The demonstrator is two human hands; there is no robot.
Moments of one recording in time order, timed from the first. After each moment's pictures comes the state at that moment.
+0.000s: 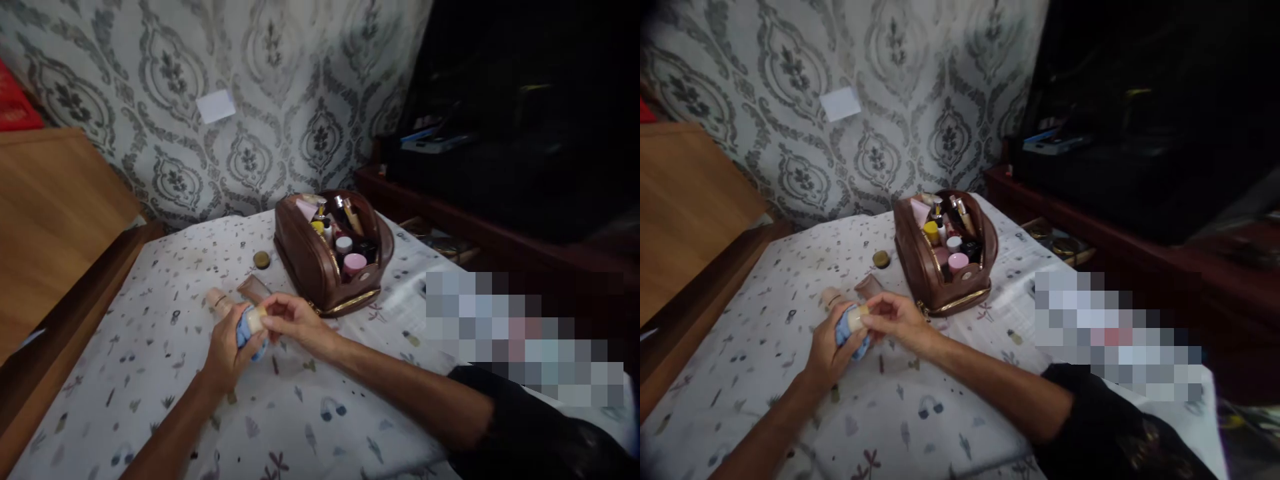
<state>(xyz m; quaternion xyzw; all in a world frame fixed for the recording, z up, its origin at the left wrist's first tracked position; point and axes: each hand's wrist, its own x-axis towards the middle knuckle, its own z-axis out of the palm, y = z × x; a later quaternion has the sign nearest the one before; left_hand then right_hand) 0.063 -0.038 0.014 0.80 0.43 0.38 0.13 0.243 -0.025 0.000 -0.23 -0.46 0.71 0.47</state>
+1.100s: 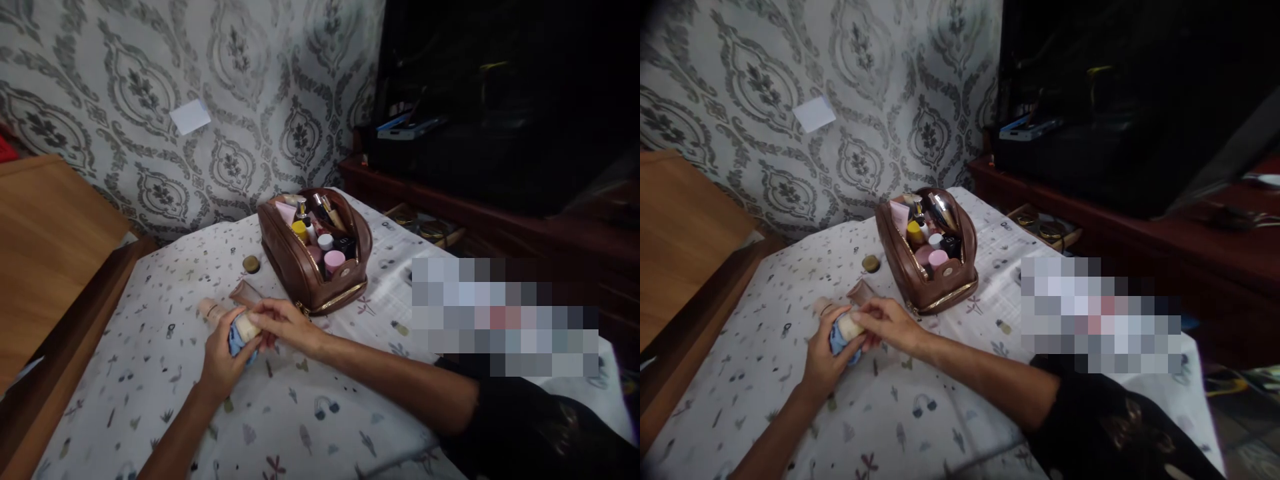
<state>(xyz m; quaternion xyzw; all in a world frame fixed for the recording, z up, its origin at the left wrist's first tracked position) 0.063 -0.032 -0.002 0.79 0.46 0.39 0.09 0.243 -0.018 -0.007 -0.25 -0.50 0.70 0.45</state>
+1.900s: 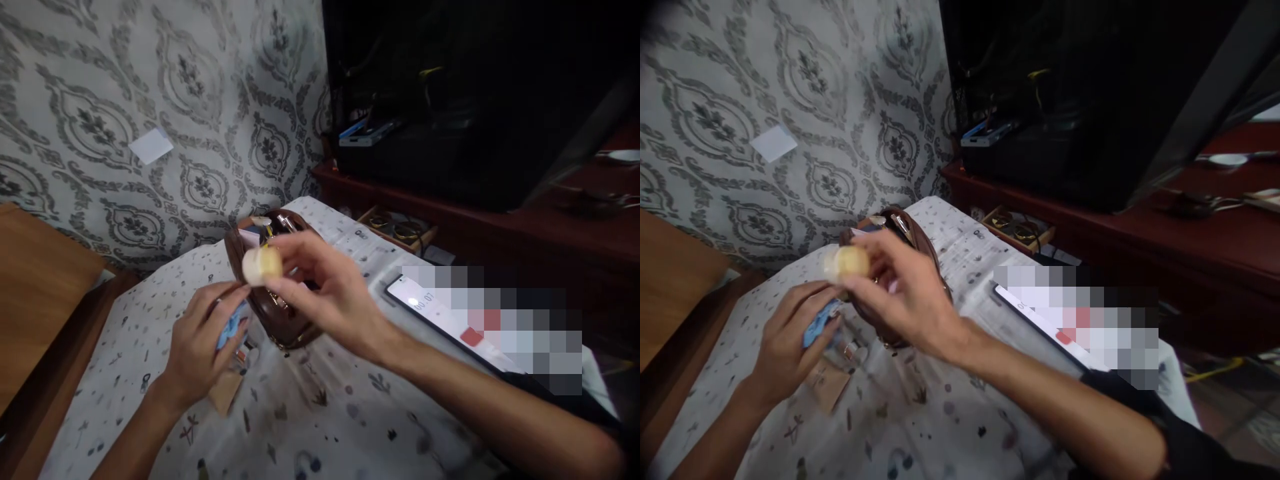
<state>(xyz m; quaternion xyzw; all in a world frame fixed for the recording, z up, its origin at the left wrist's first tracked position) 0.150 0.008 0.117 0.93 0.21 0.27 -0.14 0.368 -0.039 0.103 -0.33 -0.60 0.27 0.68</state>
